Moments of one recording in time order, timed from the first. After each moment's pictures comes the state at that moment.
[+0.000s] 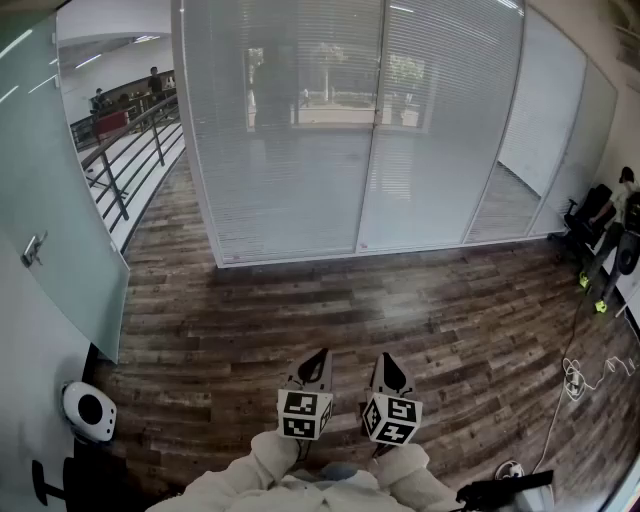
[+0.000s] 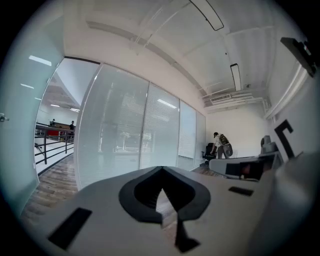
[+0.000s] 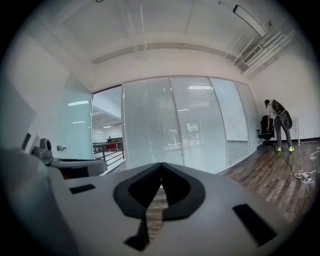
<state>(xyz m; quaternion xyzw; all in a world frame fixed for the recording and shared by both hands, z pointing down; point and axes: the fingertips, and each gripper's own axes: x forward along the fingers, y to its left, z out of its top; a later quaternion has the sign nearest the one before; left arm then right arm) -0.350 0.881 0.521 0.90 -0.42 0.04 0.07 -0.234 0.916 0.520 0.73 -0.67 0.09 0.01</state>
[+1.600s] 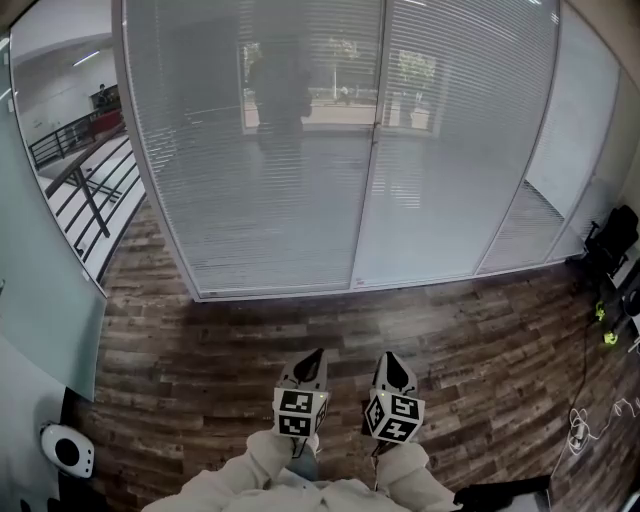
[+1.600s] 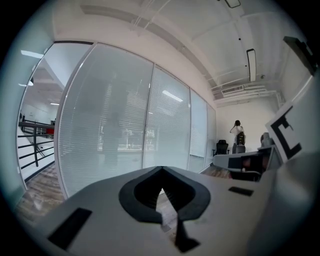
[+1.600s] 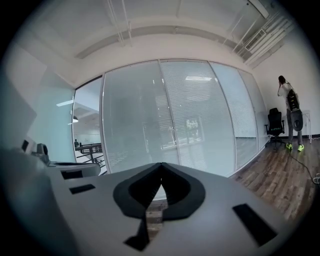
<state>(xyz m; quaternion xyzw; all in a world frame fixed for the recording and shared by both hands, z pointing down) -0.148 0.456 0.531 0.89 -0.44 0.06 0.08 -0.013 0.489 0.526 0.73 -0.68 0.11 0.00</state>
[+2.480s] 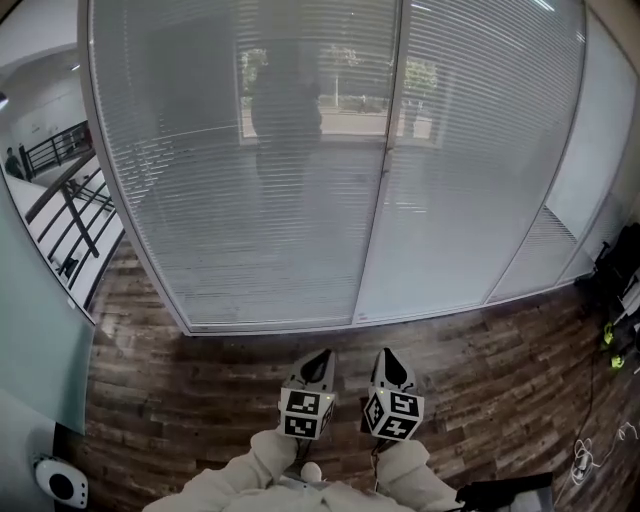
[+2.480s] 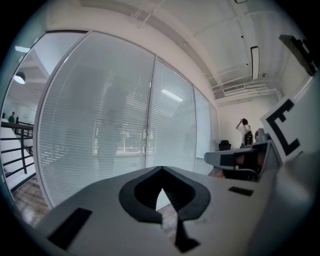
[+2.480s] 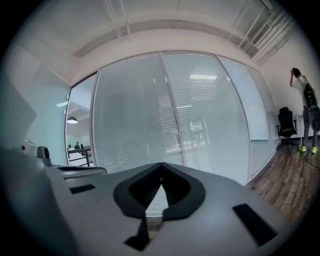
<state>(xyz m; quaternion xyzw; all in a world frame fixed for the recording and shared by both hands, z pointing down) -0.088 0.192 0.525 0.90 -0.43 0.06 0.07 0.025 0.214 0.512 0.72 -0.69 0.10 0.00</state>
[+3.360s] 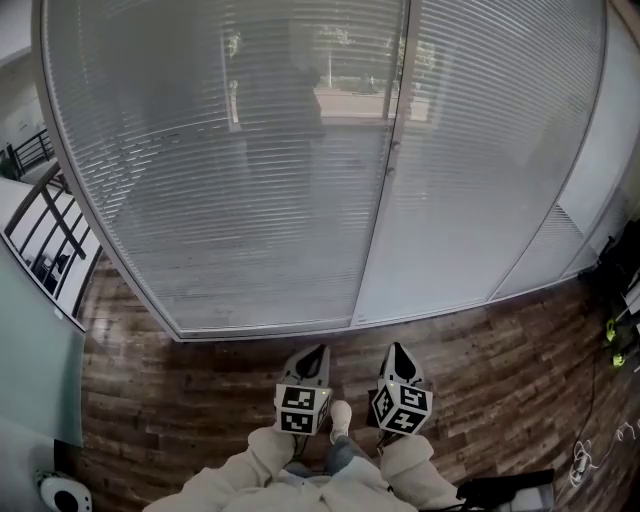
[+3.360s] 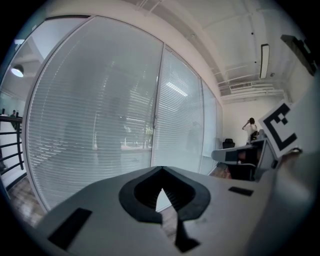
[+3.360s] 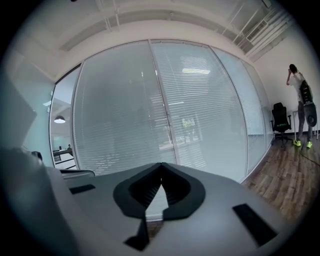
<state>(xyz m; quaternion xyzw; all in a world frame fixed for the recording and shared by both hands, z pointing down) -0.053 0.045 0.555 0.90 -0.43 0.08 0.09 0.094 0.075 0.540 0.74 -0.66 0.13 -0.01</state>
